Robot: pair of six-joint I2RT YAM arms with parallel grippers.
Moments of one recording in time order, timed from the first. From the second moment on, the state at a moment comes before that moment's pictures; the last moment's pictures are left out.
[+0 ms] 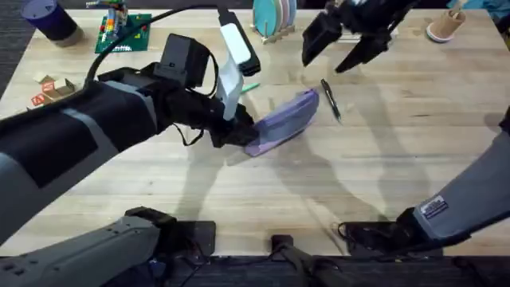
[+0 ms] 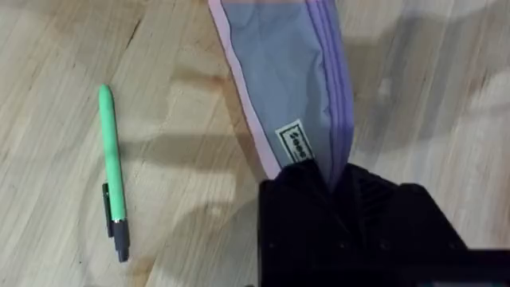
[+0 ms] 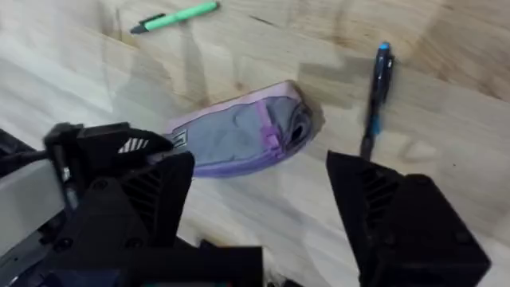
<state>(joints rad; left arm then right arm) -0.29 1.30 0.72 -0.56 0.63 0.73 0.15 1.93 1.82 -1.36 -0.44 -0.01</state>
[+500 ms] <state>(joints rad) -0.29 1.30 0.72 -0.56 0.63 0.73 0.19 1.94 1.61 -1.18 -0.44 0.02</state>
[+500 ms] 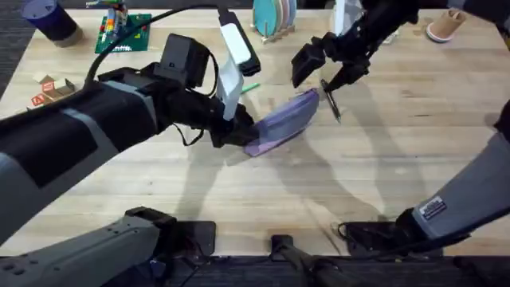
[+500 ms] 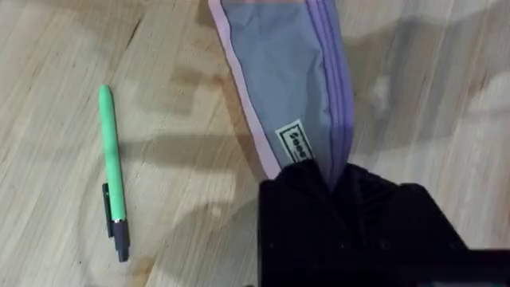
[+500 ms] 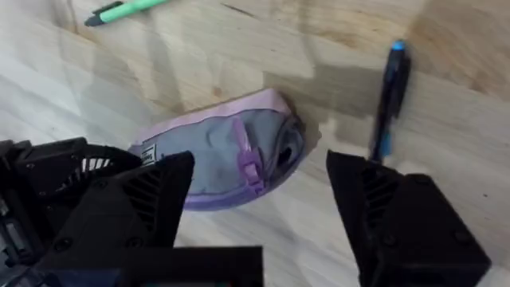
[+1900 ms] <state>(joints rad) -0.29 1.30 0.72 -0.56 0.63 0.73 0.23 1.94 1.59 -1.17 -0.42 0.03</state>
